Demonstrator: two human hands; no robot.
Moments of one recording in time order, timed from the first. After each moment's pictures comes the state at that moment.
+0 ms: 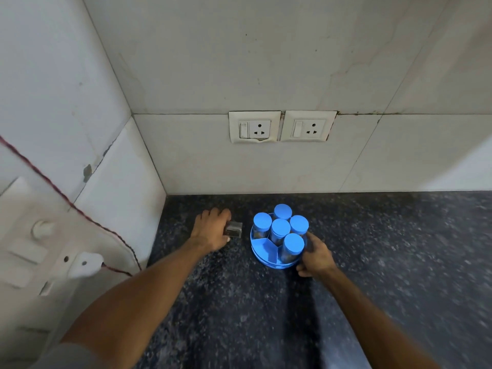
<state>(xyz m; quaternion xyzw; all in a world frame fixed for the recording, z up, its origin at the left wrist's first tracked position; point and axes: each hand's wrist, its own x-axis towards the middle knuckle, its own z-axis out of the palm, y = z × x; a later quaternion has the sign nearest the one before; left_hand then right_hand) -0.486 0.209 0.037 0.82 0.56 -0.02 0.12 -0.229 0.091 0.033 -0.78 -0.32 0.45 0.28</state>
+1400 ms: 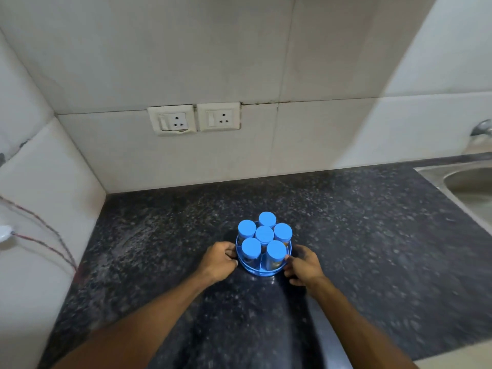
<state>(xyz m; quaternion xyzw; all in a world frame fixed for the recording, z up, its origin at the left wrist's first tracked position) -0.328 0.022 0.018 0.67 0.54 0.13 0.49 -0.114 -0.075 0.027 -0.77 -0.22 0.47 0.38</state>
